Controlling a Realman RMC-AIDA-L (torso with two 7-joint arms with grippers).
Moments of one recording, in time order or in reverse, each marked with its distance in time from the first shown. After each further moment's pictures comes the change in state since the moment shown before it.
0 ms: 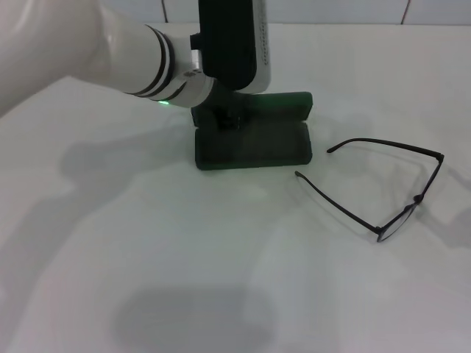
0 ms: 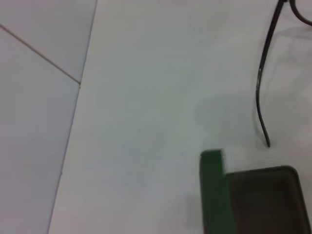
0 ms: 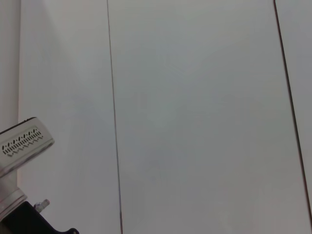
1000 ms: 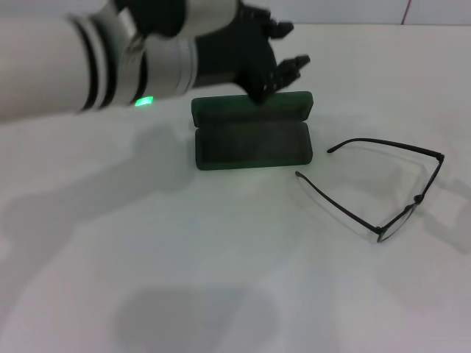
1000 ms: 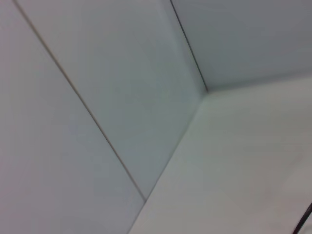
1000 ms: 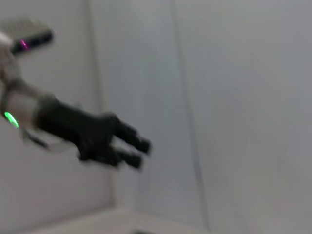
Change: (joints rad) left arm 0.379 0.000 0.041 0.560 -0.263 -0.040 -0.205; right arm 0.102 -0.204 -0.021 -0.039 -0.272 -0.023 0.244
